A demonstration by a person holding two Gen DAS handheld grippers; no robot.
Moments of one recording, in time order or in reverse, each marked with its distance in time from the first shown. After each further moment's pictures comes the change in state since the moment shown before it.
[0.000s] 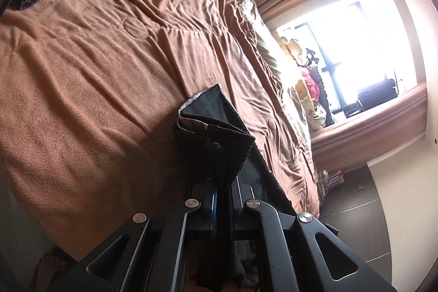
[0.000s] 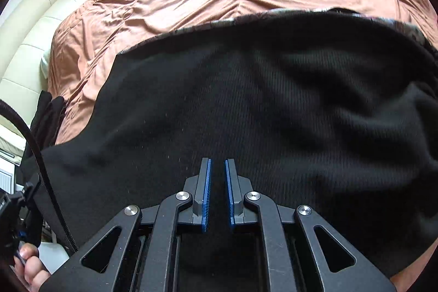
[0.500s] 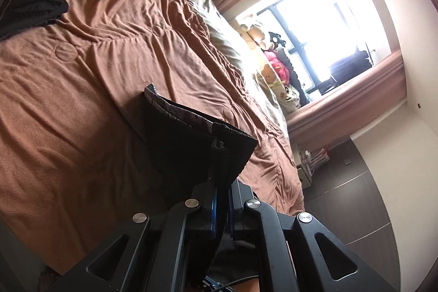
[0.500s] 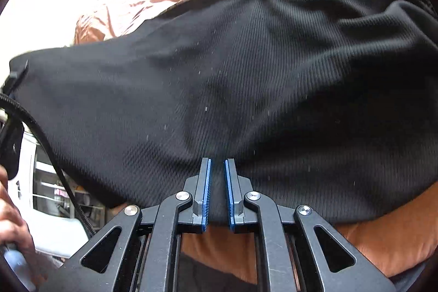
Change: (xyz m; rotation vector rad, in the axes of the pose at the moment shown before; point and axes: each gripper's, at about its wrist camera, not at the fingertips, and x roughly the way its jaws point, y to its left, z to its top) left arm 0.012 -0.099 -0.005 0.165 0.036 -0.099; right arm -0.027 -0.014 -0.052 -0.019 0.056 0.133
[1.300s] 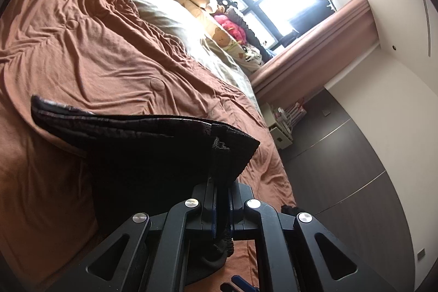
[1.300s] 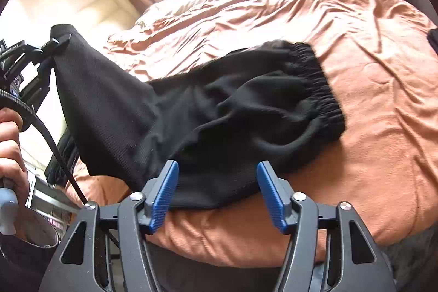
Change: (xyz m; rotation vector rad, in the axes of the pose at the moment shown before) left arm 0.081 -0.137 -0.043 0.215 0.160 -0.122; right arm -0.167 -0.097 -0.038 0.061 -0.350 -0.082
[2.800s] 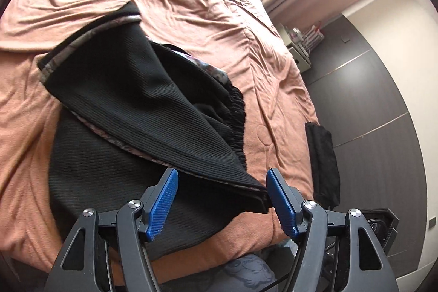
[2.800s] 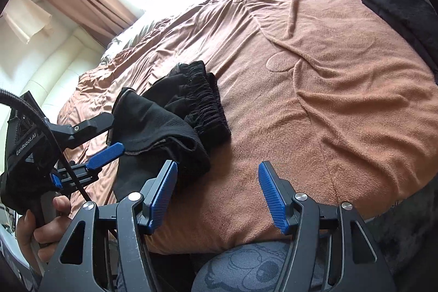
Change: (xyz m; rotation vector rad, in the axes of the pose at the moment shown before) left arm 0.094 -0.012 -0.128 0.043 0.372 0.116; right arm -0.062 -0.085 -0.012 0.174 -0.034 -0.054
